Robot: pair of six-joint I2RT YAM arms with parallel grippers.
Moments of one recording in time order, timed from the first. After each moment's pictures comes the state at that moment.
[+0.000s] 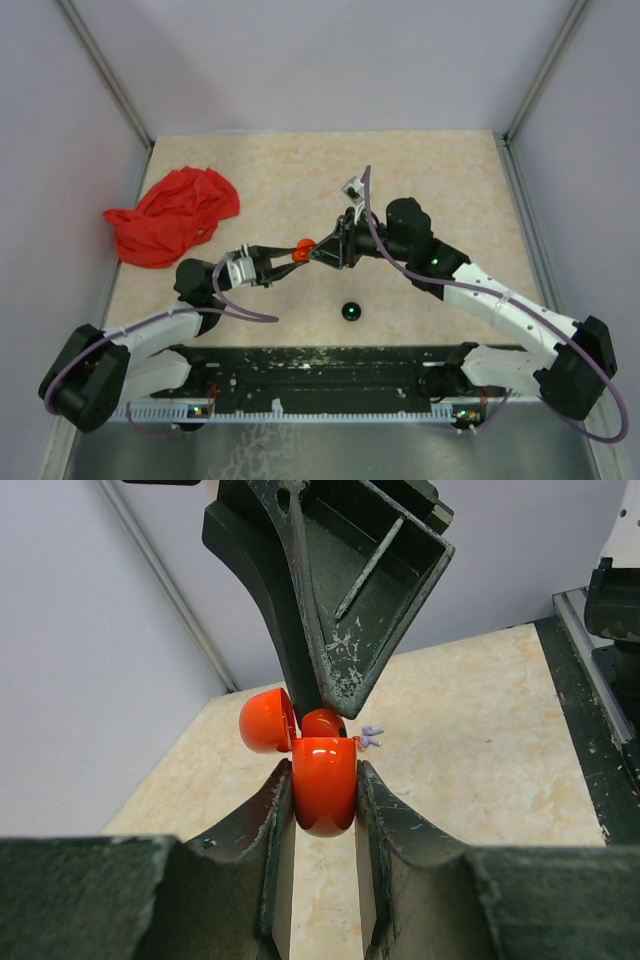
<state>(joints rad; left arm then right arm) -0.56 1.11 0.29 1.26 0.81 0.10 0.77 1.11 0.89 0.04 -0.50 0.48</state>
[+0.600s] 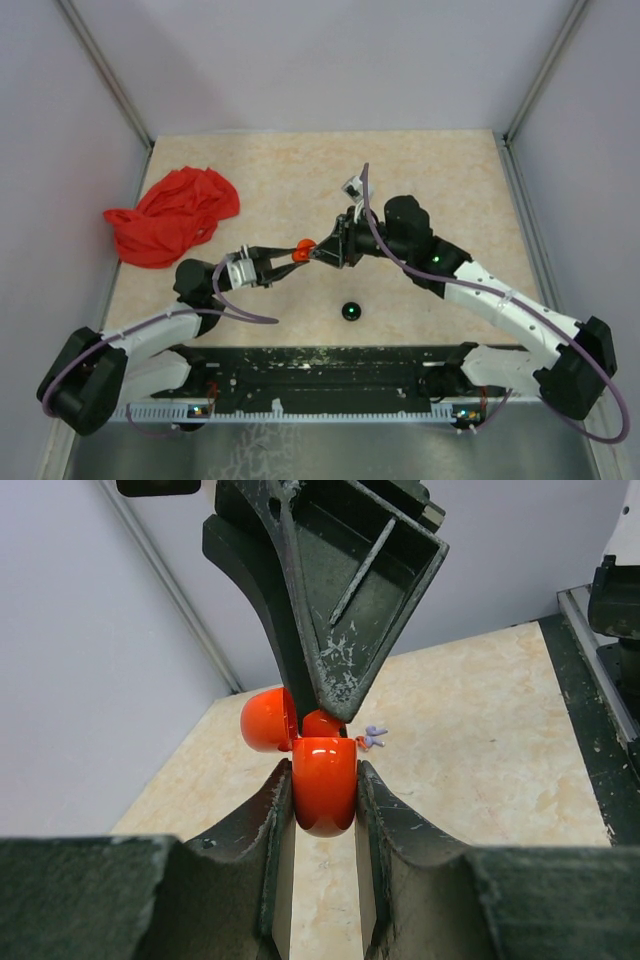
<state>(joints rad) -0.57 1.09 0.29 1.22 0.80 0.13 0.76 1.12 0.92 -0.03 -0.47 0.48</state>
